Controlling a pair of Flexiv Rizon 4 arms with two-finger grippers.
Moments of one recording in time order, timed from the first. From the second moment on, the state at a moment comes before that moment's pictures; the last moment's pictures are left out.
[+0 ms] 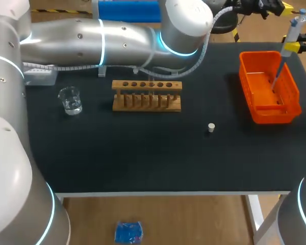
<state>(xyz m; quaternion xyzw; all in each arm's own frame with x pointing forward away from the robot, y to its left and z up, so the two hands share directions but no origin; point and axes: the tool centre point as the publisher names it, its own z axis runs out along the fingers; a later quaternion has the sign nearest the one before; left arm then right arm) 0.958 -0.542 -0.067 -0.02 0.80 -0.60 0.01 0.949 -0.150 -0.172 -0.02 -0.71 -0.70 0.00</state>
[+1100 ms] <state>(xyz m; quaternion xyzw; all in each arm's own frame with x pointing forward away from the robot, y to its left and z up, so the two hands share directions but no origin) 0.958 -0.556 -0.076 -0.04 0.77 -0.63 -0.05 0.949 -0.150 -0.172 -0.02 -0.71 -0.70 0.00</state>
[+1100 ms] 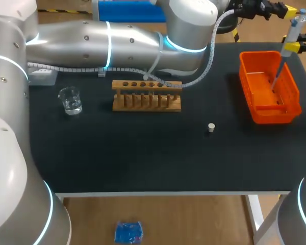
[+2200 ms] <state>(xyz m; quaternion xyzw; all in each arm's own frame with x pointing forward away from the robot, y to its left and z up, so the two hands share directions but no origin) 0.953 -0.558 -0.091 -0.04 0.78 -0.62 -0.03 0.948 -0.151 -0.175 -0.02 -0.71 -0.70 0.00</state>
